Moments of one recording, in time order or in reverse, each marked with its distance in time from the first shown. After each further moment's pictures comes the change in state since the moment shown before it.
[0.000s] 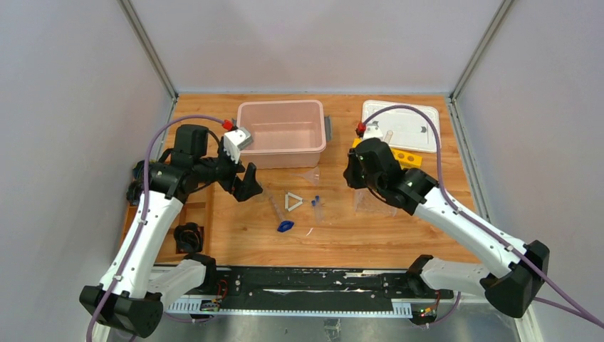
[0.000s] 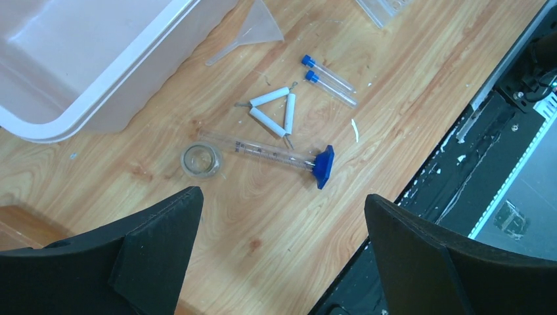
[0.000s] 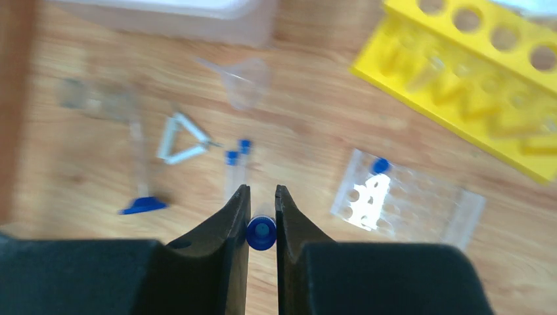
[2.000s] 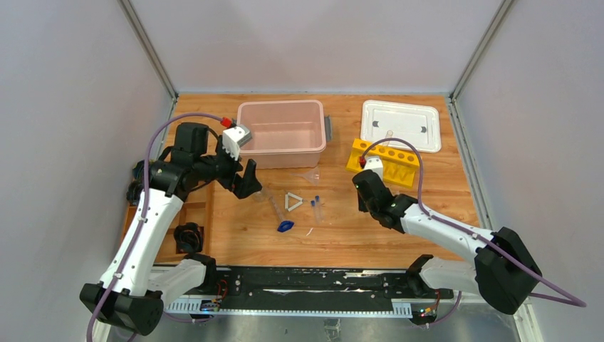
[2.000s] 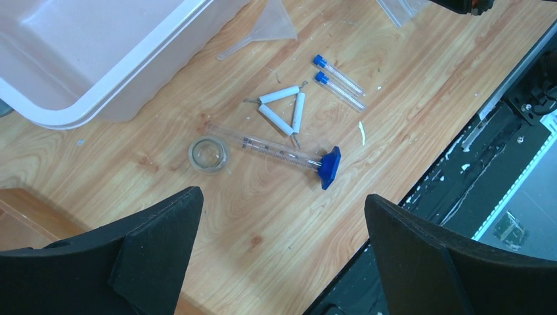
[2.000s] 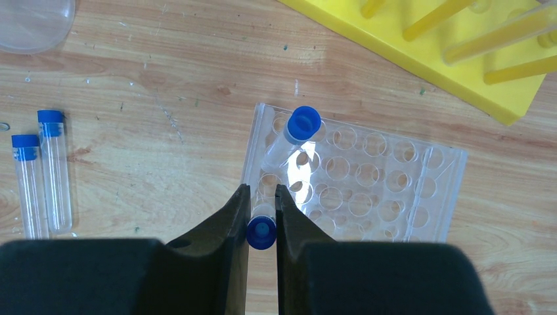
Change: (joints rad) left arm 0.000 0.022 0.020 -0.005 -0.051 -0.041; right arm -0.070 0.034 -0.515 0.324 0.200 -0.084
